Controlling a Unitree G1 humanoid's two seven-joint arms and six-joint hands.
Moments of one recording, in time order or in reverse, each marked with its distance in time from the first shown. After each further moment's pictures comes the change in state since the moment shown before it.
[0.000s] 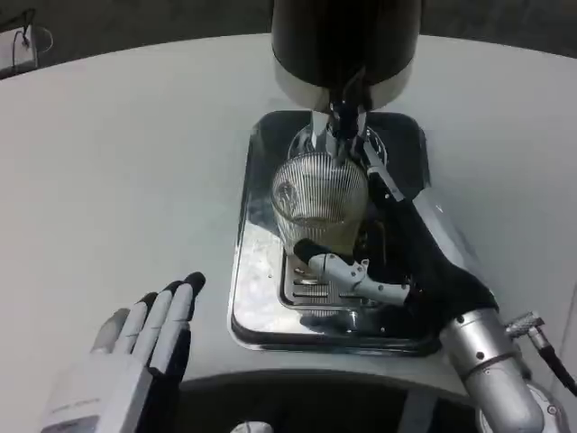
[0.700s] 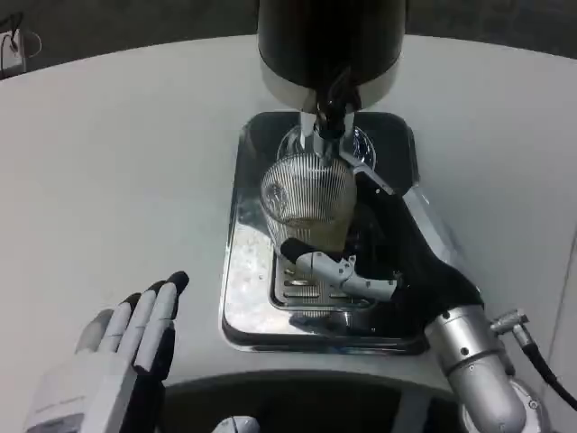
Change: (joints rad) left arm -0.002 -0.004 0.029 -0.003 -0.010 0.018 -0.016; right arm -0.034 0.036 0.030 0.044 0.000 -0.004 -0.027
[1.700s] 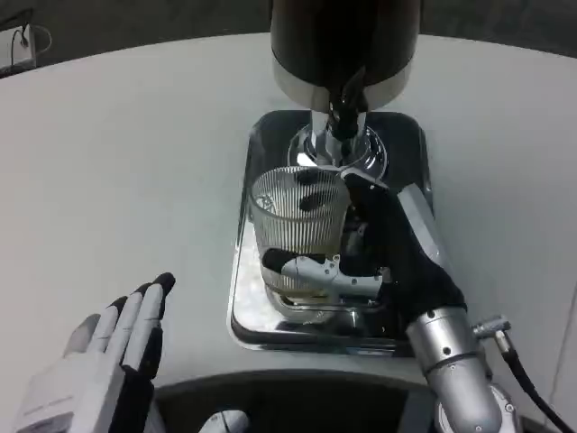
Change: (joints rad) left arm 0.003 -0.019 0.007 -0.021 -0.002 0.039 -0.024; right arm -0.001 0.083 -0.029 0.017 0.041 0.007 -0.082
